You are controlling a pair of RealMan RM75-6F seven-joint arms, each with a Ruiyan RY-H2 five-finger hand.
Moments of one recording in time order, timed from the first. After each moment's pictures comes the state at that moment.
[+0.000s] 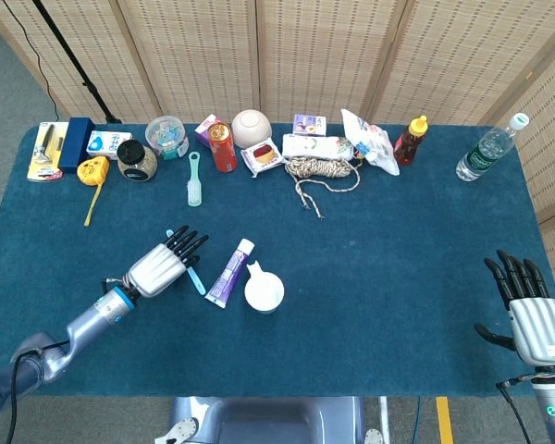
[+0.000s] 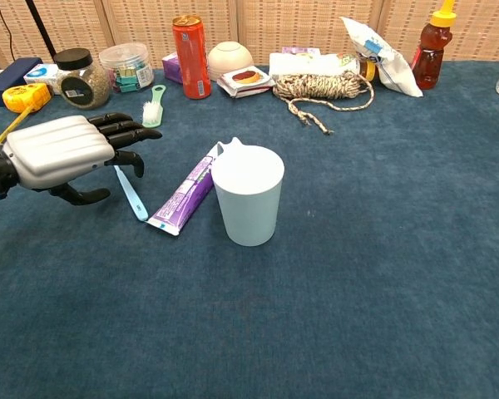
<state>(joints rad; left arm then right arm) -0.71 -1.72 0.12 -0.70 1.76 1.18 -0.03 0.12 -1.15 0.06 -1.47 -1.58 1.51 0.09</state>
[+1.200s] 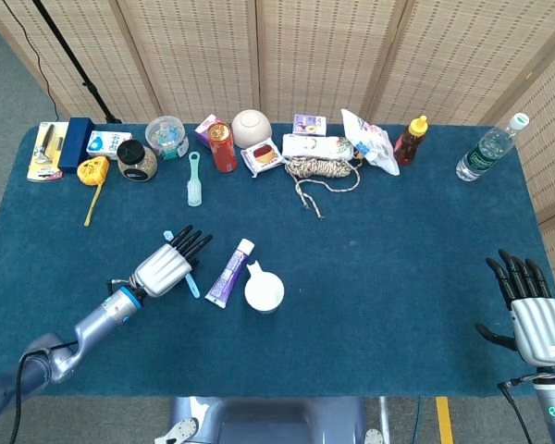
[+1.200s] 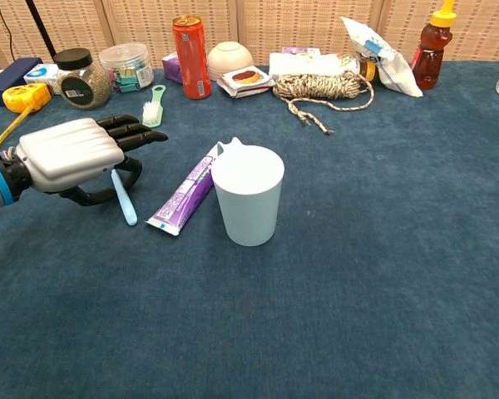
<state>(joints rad) -0.71 -1.74 0.10 -0.72 1.73 1.15 0.06 0.11 -1.15 0.06 -1.47 -1.58 1.52 0.10</state>
